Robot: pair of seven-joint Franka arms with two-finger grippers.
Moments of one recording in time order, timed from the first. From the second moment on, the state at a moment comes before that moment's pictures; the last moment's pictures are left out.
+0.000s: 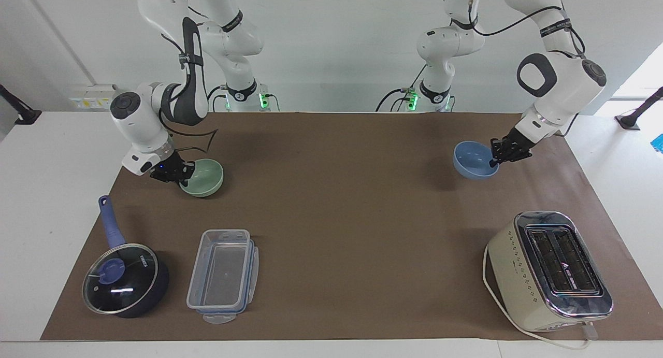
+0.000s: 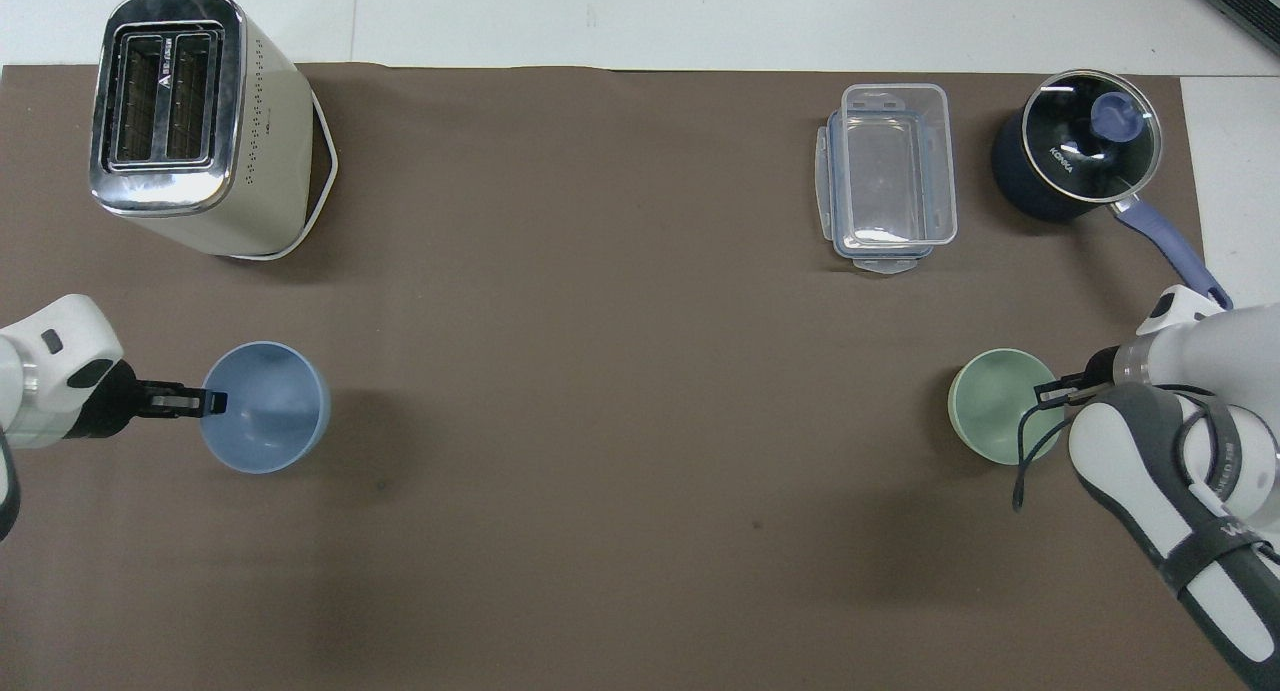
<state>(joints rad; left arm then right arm) 0.11 -0.14 -0.05 -2.28 -0.29 2.11 0.35 -0.13 0.07 -0.08 -2.29 0.02 2.32 -0.40</state>
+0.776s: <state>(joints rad) -0.48 0.00 -0.06 -2.26 -0.28 2.36 -0.37 -0.13 -0.04 -0.08 -2.20 0.03 2.19 -0.40</state>
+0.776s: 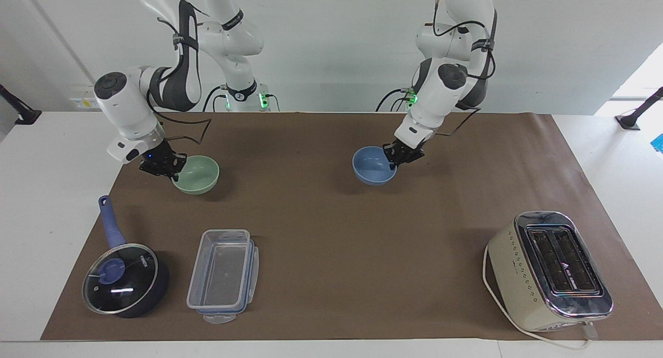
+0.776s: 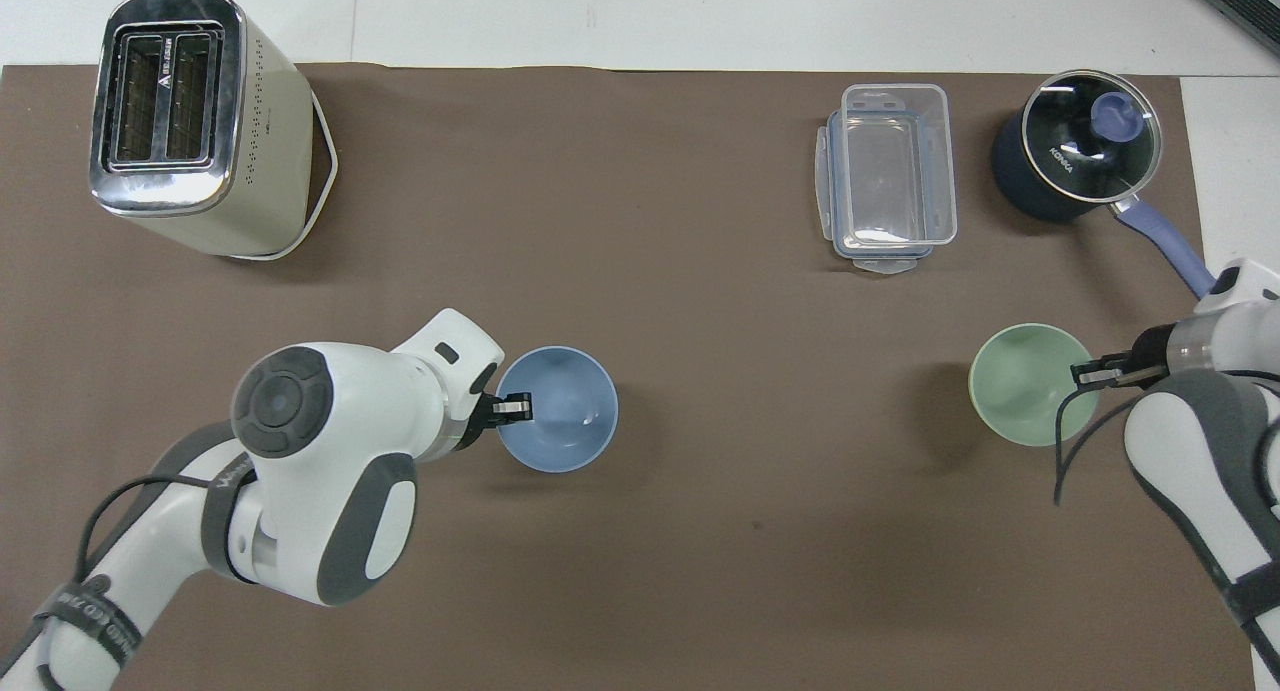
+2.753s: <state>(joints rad) -0.13 -0.10 -0.02 -1.76 -0.08 1.79 0.04 0.53 -0.01 -0.10 -2.01 0.07 2.10 0.49</state>
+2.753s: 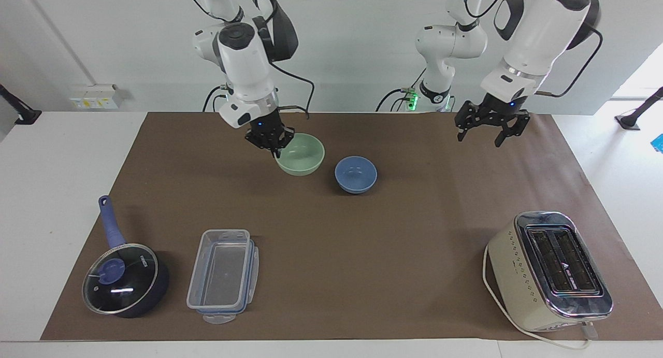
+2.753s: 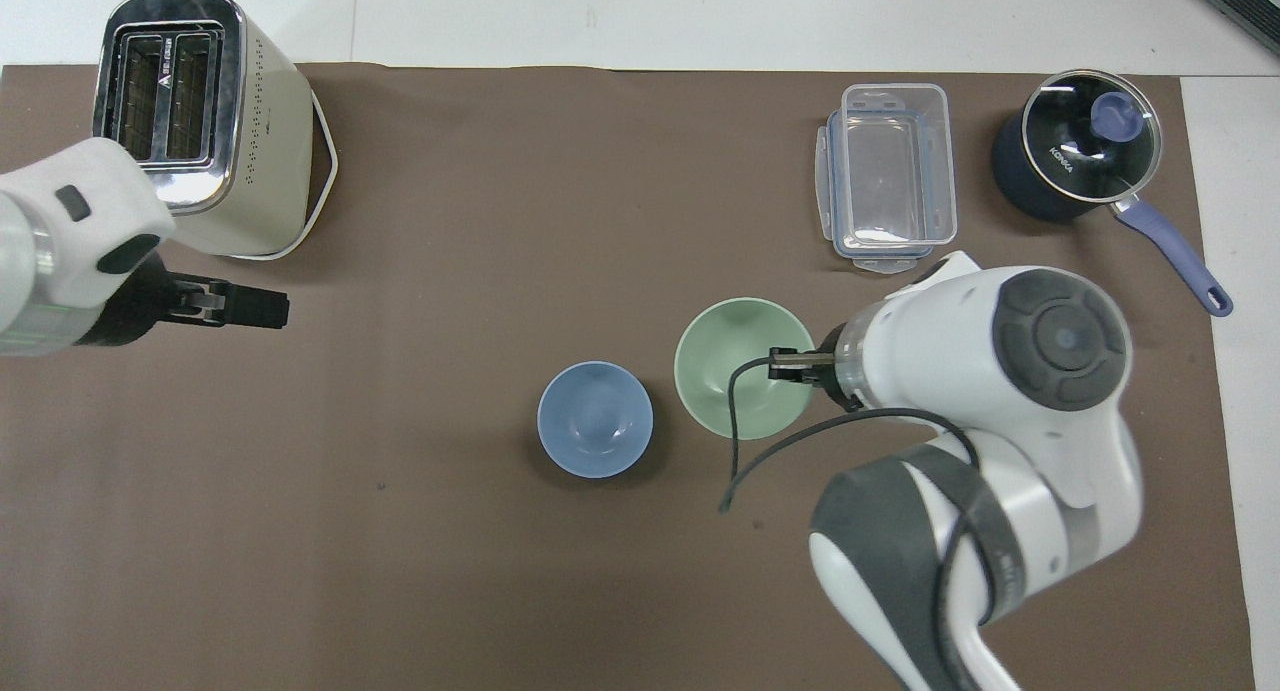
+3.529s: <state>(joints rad) -0.07 0.00 -0.02 -1.53 -0.07 1.58 0.10 0.69 0.17 -0.07 -1.99 0.14 2.27 0.64</state>
